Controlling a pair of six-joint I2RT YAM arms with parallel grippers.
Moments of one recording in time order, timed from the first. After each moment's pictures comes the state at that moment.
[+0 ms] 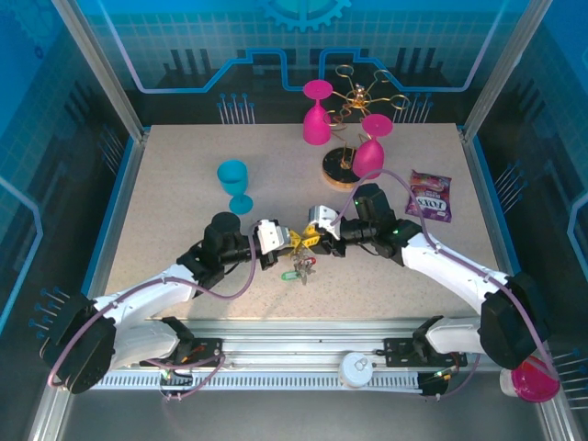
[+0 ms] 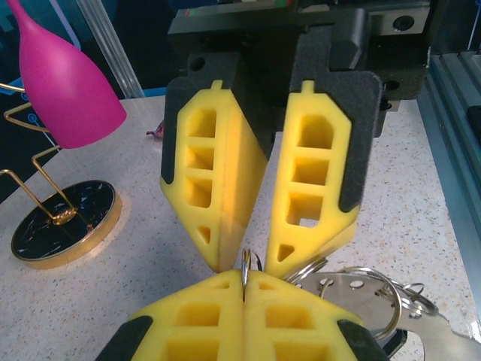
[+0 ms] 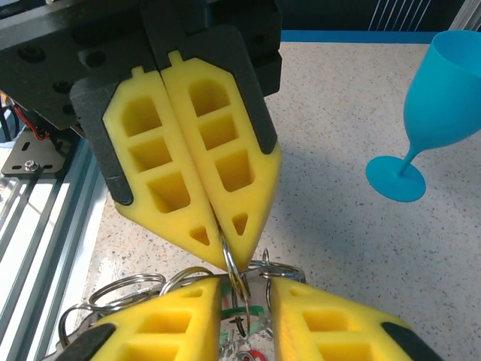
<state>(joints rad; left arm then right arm) -0.61 1.13 0.52 0.34 0.54 0.38 0.58 1.29 0.84 -0.16 -0.73 -0.52</state>
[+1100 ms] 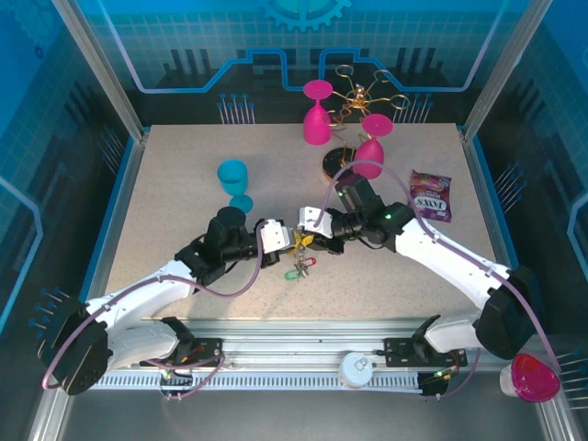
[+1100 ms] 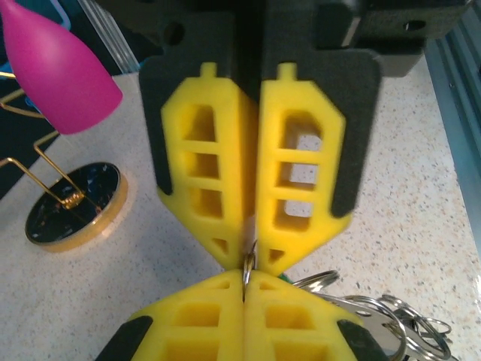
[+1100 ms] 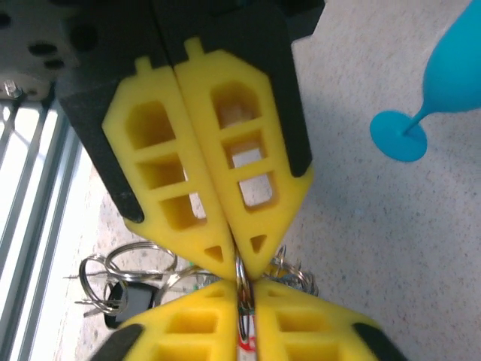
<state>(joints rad) -0.64 1.11 0.61 0.13 0.47 0.49 0.66 1.34 1.06 -0.53 -0.55 -0.69</state>
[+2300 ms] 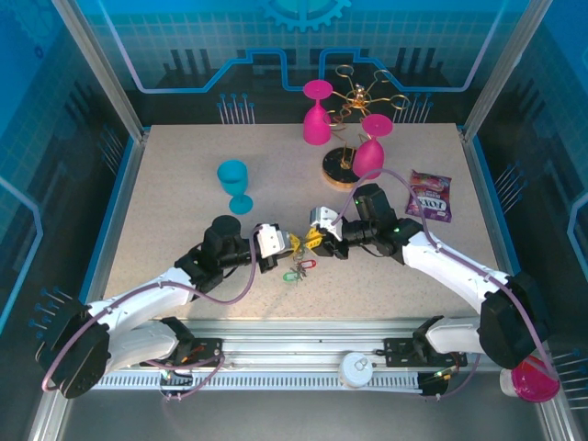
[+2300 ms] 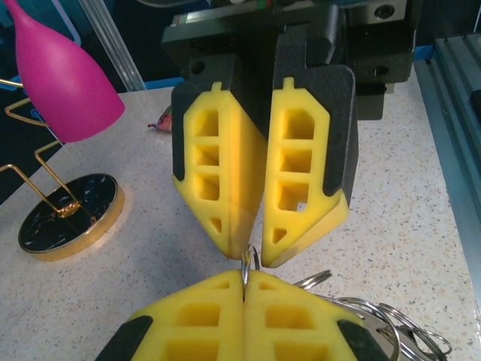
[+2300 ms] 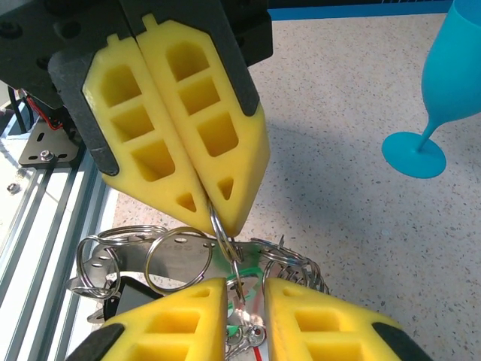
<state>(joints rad) -0.64 1.09 0.52 0.29 0.49 0.41 0.57 1.29 0.85 -0.25 -0.74 -0.53</state>
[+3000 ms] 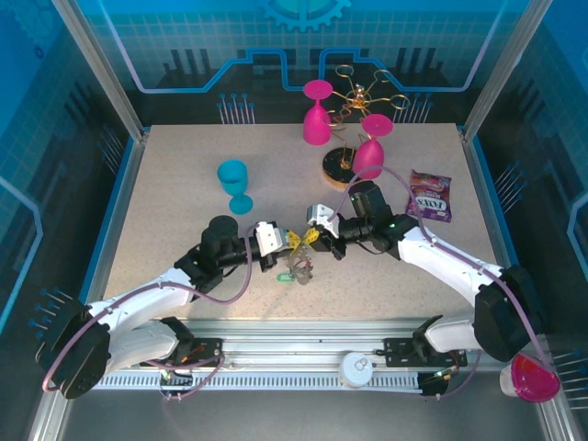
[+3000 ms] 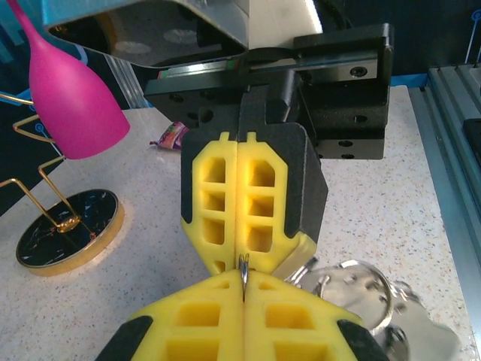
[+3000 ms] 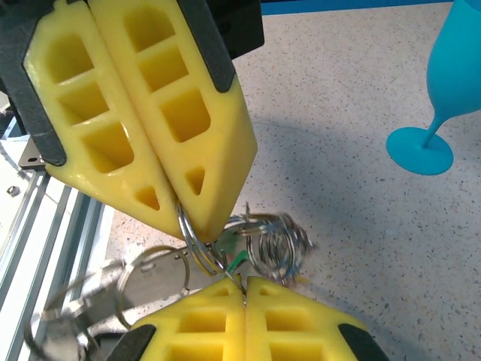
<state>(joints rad) -0.63 1.09 0.51 0.36 0.52 0.35 0.57 1.34 0.89 -0.26 -0.75 -0.52</state>
